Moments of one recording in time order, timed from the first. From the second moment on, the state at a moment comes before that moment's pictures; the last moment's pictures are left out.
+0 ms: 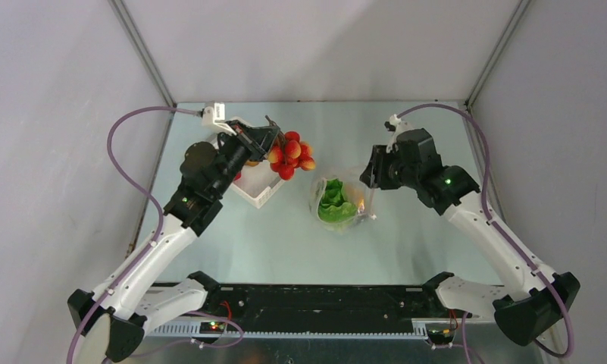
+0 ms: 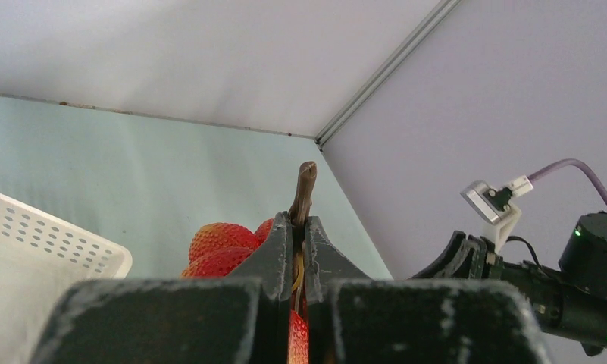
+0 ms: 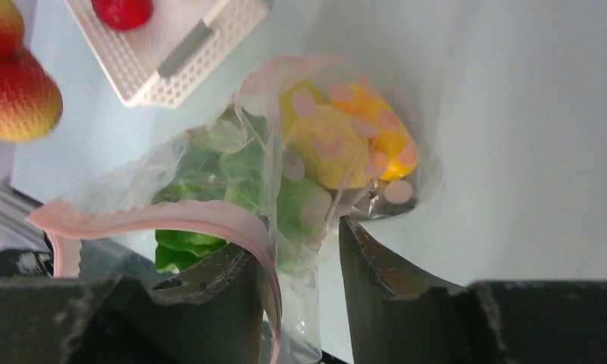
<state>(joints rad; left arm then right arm) -0.54 0.97 0.96 0.11 -0.03 -0.64 0.51 1.14 1.19 -0.67 -0.07 0.45</state>
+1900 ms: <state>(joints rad) -0.86 1.20 0.92 0.39 -0.13 -0.49 0.61 1.16 1.25 -0.71 0.05 0.66</state>
